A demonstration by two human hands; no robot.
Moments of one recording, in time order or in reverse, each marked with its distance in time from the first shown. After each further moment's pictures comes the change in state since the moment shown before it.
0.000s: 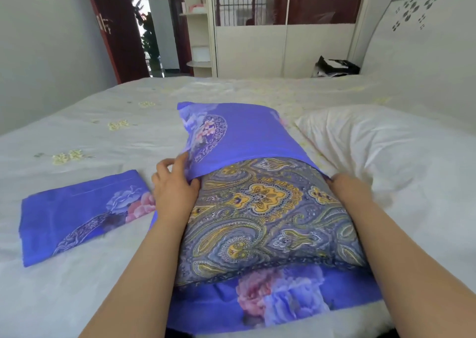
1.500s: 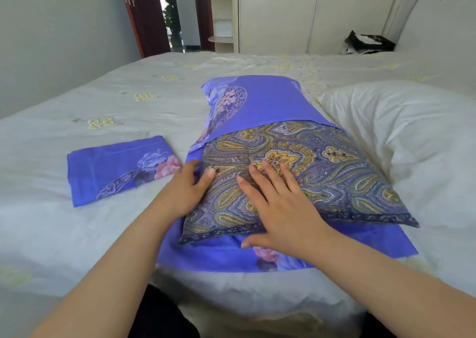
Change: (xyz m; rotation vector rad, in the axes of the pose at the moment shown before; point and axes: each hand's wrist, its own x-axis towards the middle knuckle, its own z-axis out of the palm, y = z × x) left_hand -0.069 -0.028 -0.056 -0.163 -0.455 -0.049; right_hand -0.186 -0.081 0.037 -0.379 0.258 -1.097
